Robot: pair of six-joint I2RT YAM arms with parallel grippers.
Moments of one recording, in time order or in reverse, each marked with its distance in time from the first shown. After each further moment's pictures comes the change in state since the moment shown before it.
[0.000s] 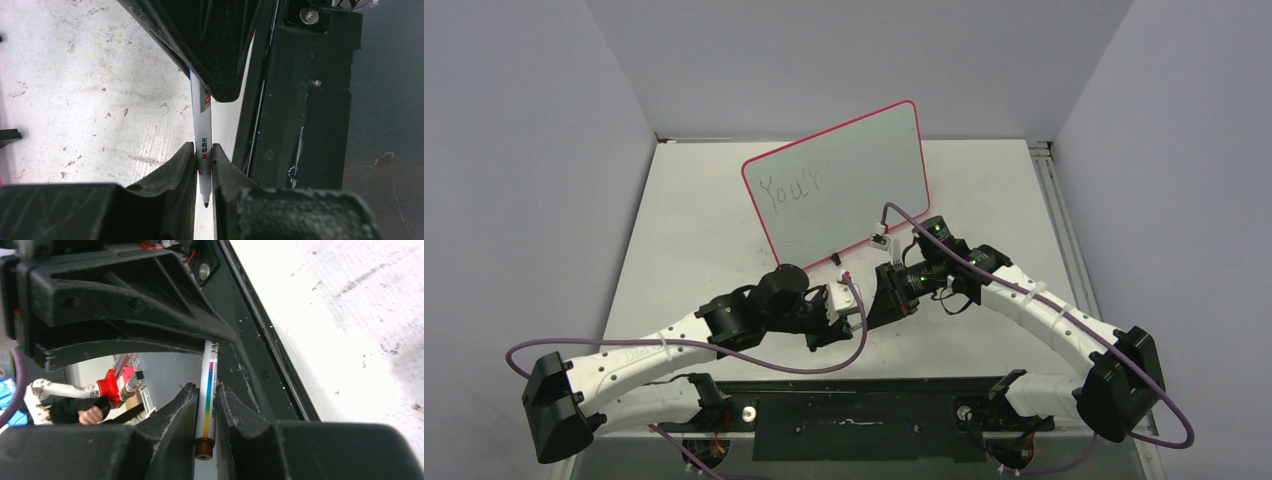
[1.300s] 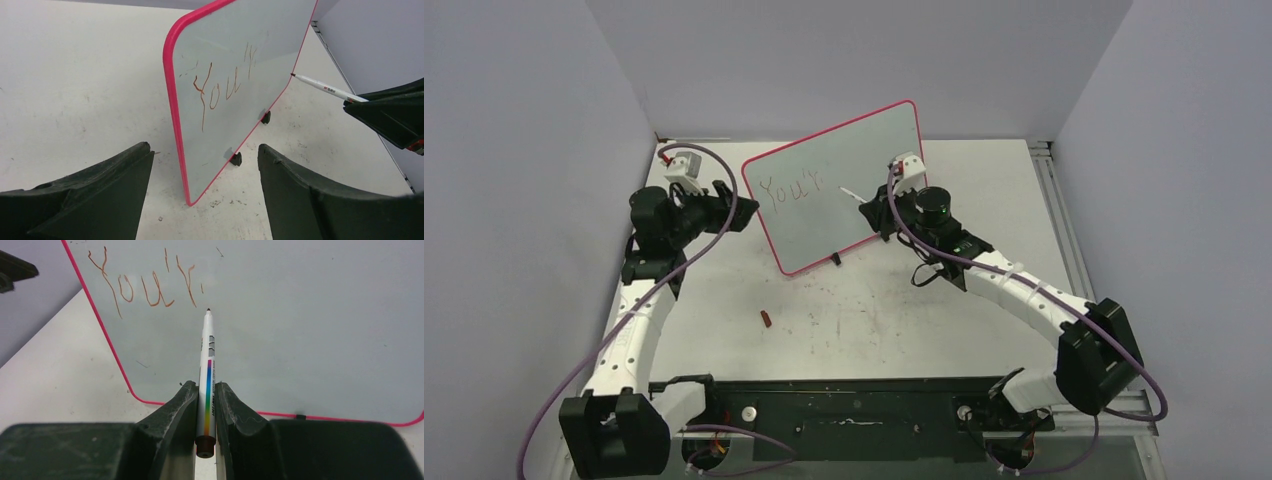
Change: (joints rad) left arm 1.056 0.035 0.125 0.257 0.172 -0.426; right arm -0.043 0.127 0.011 0.778 0.864 -0.132
